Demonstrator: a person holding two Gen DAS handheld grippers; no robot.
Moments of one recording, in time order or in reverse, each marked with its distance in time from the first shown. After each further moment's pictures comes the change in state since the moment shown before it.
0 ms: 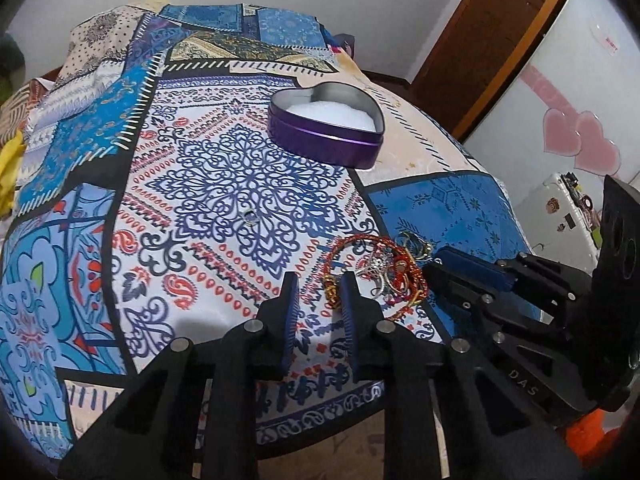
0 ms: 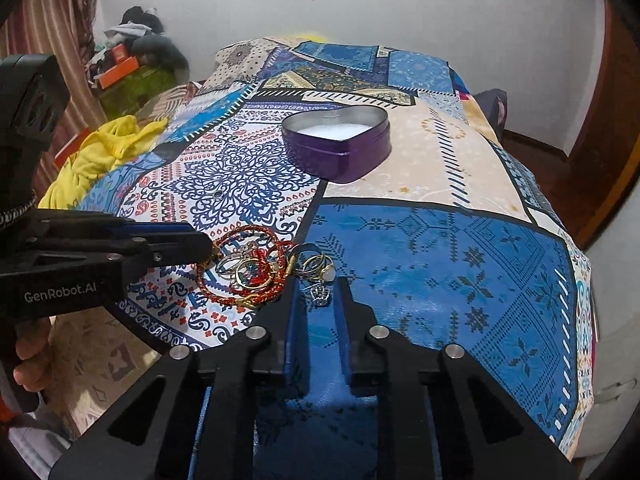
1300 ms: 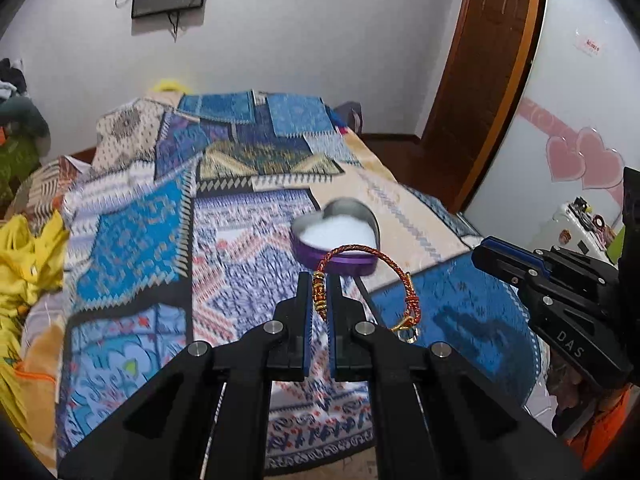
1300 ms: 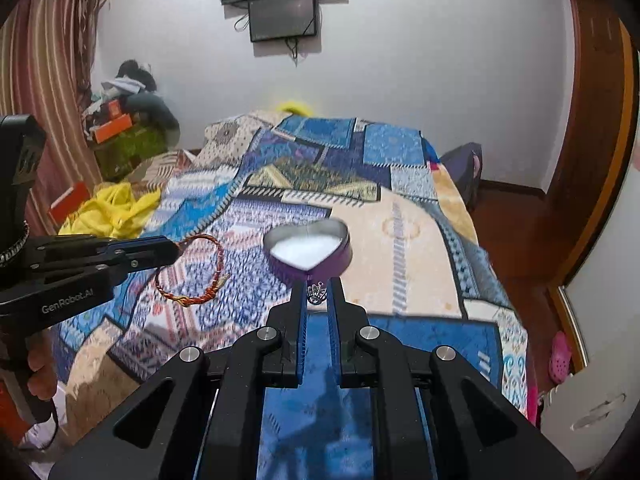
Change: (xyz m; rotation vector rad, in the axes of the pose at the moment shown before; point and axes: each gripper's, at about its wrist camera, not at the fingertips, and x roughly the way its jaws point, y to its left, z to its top) left arm -0.070 -0.016 0.043 0.089 -0.266 0.118; right arm -0.054 -0.014 0.052 0.034 -0.239 -0.058
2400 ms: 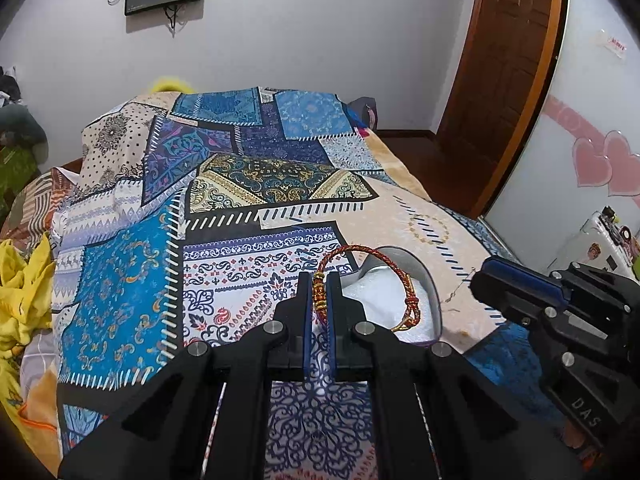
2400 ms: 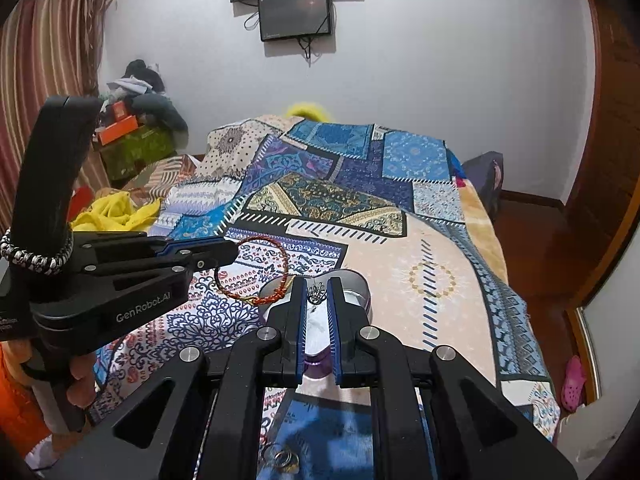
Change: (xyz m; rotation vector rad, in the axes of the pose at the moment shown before) left arm 0.095 0.019 0.051 0.014 0.041 0.041; right arm 0.066 -0.002 0.032 -0.035 0.018 0.058
